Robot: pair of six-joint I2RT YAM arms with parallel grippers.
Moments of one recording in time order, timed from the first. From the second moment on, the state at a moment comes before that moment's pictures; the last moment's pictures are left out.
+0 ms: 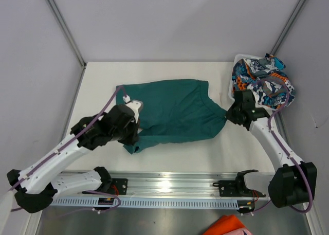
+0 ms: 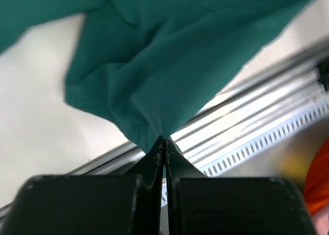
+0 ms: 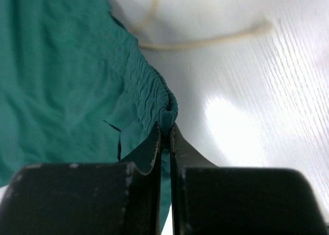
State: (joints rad) left arm -0.93 0.95 1.16 -1.14 -0.12 -0.50; right arm 0.19 1.17 0.87 -0.59 0.17 0.73
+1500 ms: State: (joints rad) left arm -0.26 1.05 1.51 -1.09 0.27 -0.23; right arm 0.19 1.59 1.44 -0.77 0.02 0.74
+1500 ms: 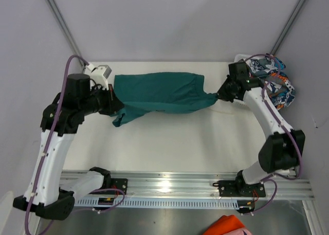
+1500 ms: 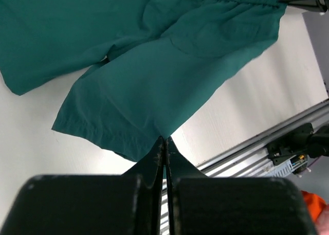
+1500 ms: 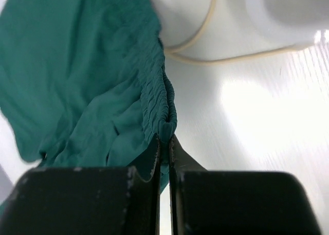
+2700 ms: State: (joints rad) left arm -0.17 1.56 1.83 -0.96 0.27 -0.21; right arm 0.17 1.48 1.37 -0.87 0.21 0.97
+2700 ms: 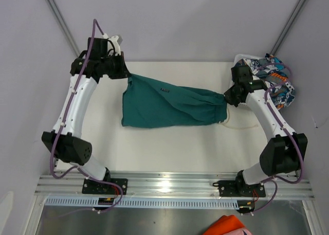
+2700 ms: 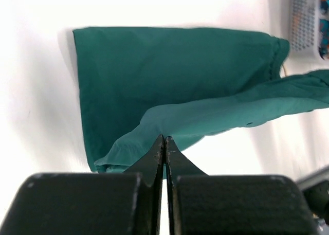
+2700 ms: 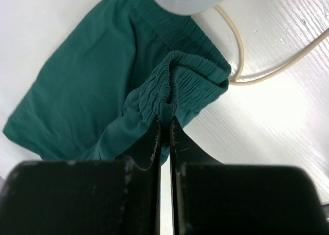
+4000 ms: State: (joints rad) left arm -0.13 2.05 1.91 -0.72 0.13 -0.32; right arm 0.21 1.88 1.64 -0.74 0.49 1.12
